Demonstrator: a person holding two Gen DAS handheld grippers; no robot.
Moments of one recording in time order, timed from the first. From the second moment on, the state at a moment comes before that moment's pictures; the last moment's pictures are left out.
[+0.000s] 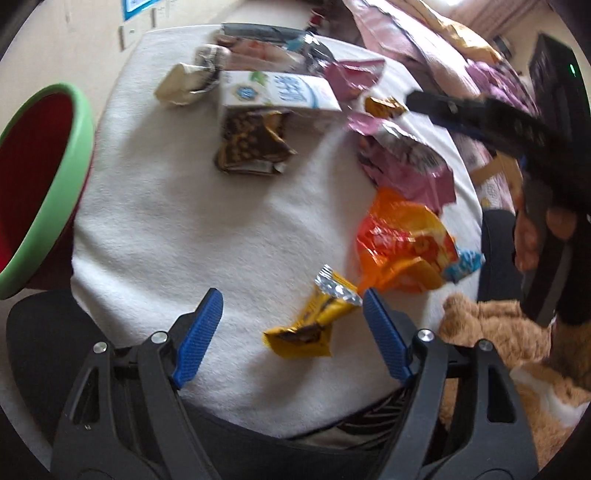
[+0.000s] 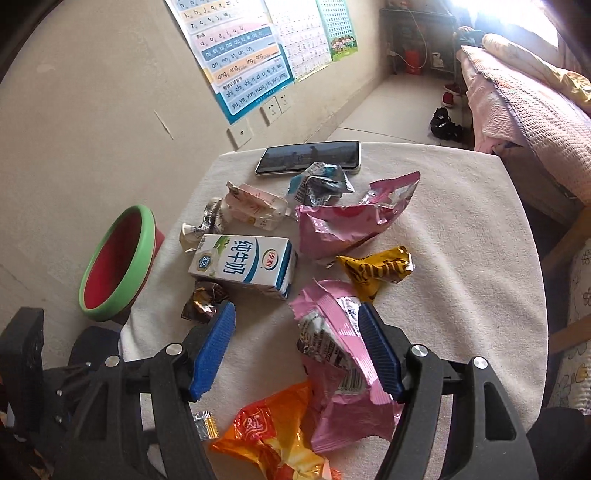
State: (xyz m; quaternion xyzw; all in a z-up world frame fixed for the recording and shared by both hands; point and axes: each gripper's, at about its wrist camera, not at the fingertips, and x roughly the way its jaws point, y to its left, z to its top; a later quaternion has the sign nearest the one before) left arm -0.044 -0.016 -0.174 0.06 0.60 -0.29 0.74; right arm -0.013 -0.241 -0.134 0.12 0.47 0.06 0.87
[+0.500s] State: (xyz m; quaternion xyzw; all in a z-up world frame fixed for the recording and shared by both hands) left arm -0.030 -0.025 -0.199 0.07 0.63 -0.27 0.73; right arm -0.010 -0.273 -0.164 0.16 0.54 0.06 0.82
